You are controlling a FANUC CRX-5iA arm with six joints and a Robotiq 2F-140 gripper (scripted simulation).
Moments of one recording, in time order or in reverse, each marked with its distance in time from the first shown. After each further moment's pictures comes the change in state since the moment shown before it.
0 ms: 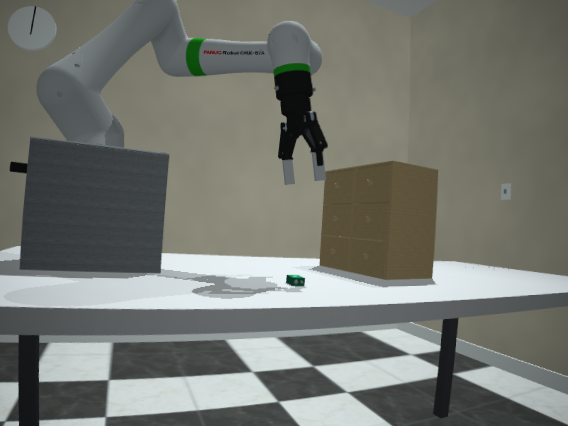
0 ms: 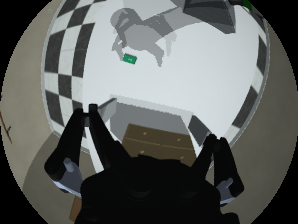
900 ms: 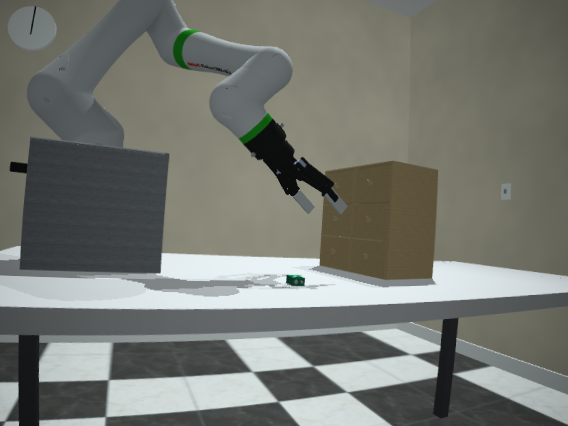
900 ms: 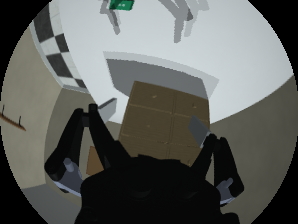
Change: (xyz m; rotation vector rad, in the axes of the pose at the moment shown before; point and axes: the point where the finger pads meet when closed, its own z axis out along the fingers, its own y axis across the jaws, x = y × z) arm -0.052 -0.001 0.079 0.000 -0.681 0.001
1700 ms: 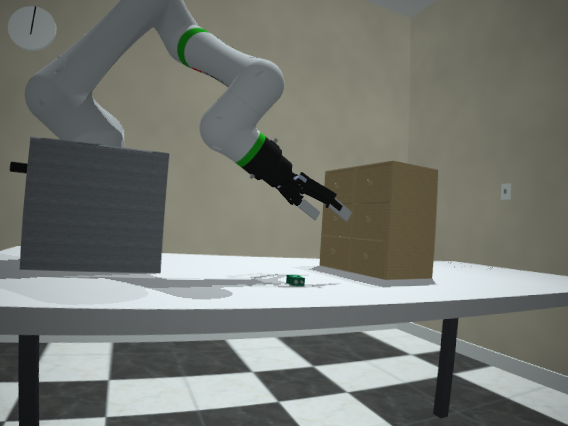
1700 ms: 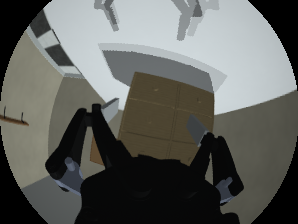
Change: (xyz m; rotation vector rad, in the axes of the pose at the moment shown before) arm 0.000 0.001 0.022 0.000 -0.168 -0.001
